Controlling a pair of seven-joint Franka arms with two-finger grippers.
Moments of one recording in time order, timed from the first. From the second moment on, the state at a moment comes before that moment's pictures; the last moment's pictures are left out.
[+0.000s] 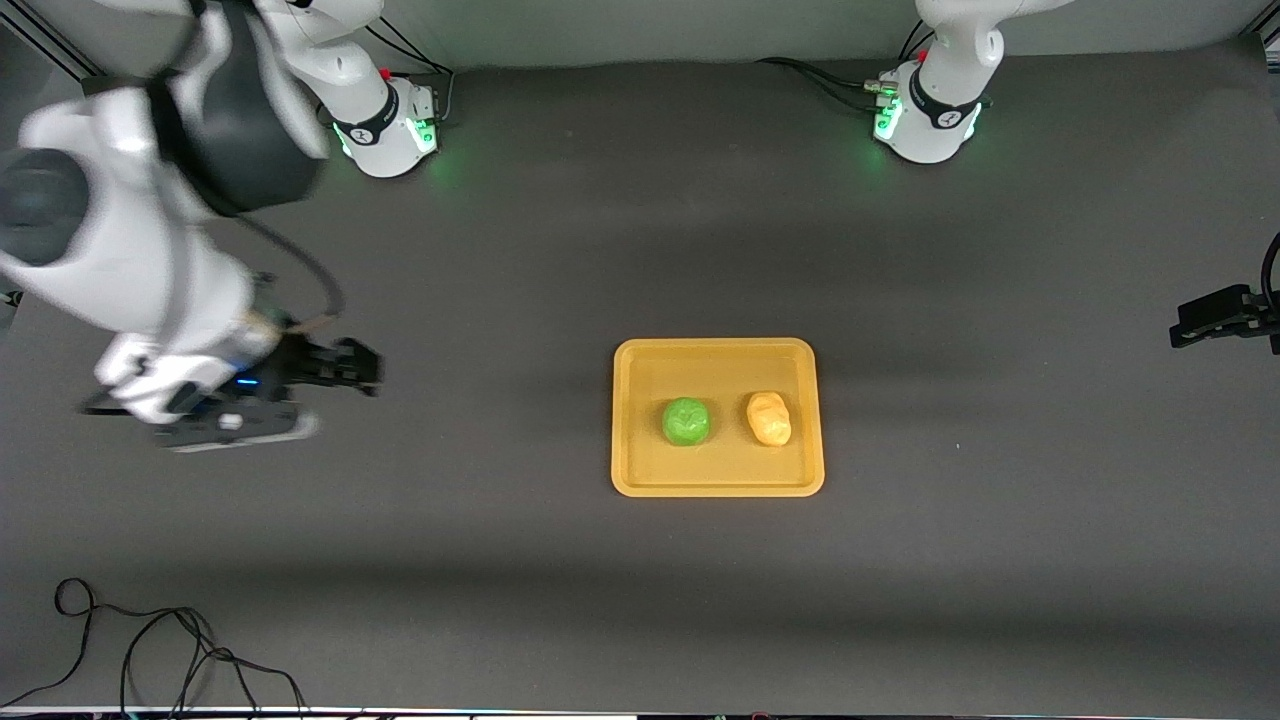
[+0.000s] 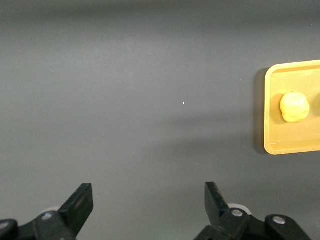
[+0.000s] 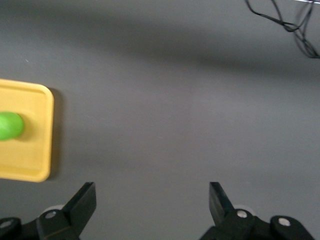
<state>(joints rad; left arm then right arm) 0.20 0.25 -0.16 -1.27 0.05 1.46 0.14 0.26 0.30 -0.05 -1.34 0.00 1.65 0.09</state>
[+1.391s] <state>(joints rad) 0.20 0.25 -0.16 -1.27 0.05 1.46 0.14 0.06 0.05 -0.13 -1.60 0.01 1.65 -0.05</state>
